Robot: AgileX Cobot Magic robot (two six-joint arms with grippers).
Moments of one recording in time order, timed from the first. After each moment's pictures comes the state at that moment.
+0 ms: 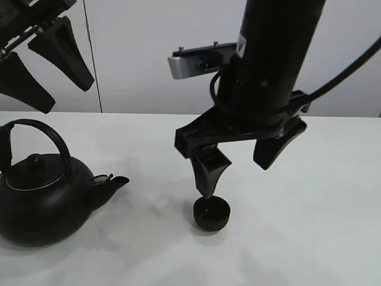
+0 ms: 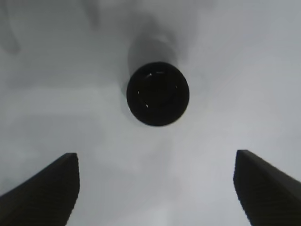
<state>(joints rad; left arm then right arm) -0.20 1.63 -1.22 -0.63 1.01 0.25 0.68 1.74 -1.22 -0.09 0.90 0.11</state>
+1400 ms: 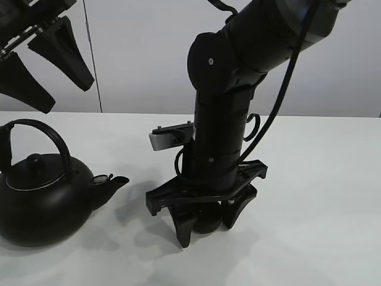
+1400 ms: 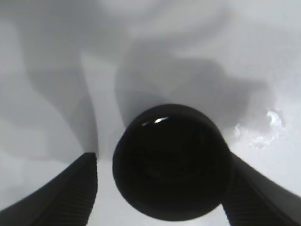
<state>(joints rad) -0.20 1.63 -1.22 -0.63 1.01 0.25 0.66 2.10 -1.34 0.02 0.80 0.12</state>
